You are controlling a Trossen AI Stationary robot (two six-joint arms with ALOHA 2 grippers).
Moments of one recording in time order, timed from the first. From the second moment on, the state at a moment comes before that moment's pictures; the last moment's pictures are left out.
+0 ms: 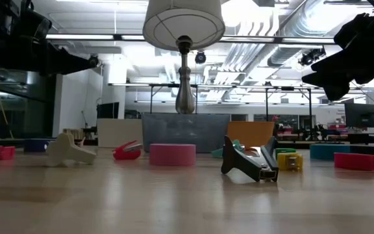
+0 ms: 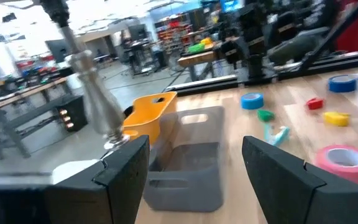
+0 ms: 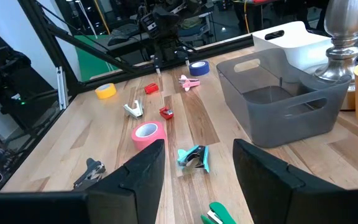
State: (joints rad) left arm 0.24 0.01 0.01 0.02 0.00 0.26; right arm 0.12 0.19 0.03 0.00 0.18 0.29
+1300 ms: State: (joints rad) left arm 0.24 0.78 0.56 -0.74 0.00 -0.32; right arm 0.12 0.19 0.03 0.00 0.18 0.29
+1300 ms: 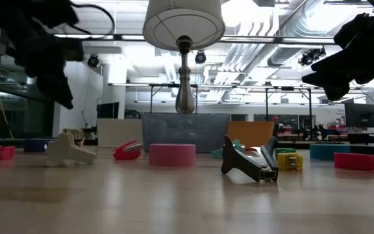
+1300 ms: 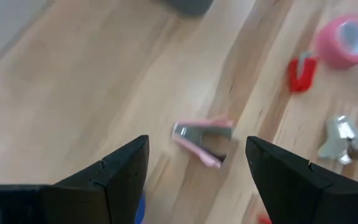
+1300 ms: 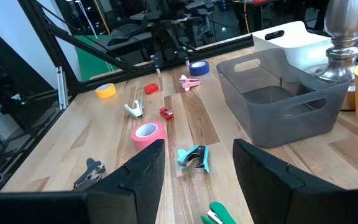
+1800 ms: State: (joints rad) left arm 0.24 1.20 0.76 -0.97 0.04 -0.40; right arm 0.12 0.19 0.03 0.00 0.18 0.29
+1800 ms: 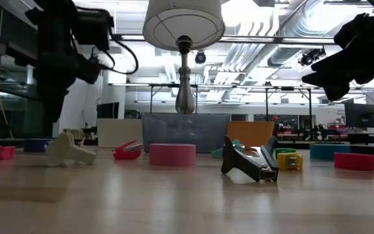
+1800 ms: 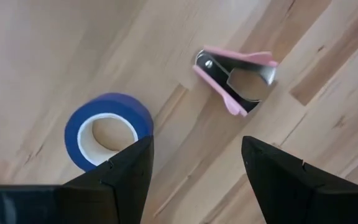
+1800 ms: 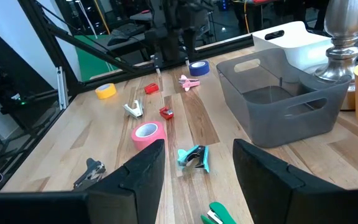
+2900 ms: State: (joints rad) left arm 0.24 1.31 0.62 -0.88 -0.06 -0.34; right arm 0.12 0.19 0.03 0.00 0.18 0.29
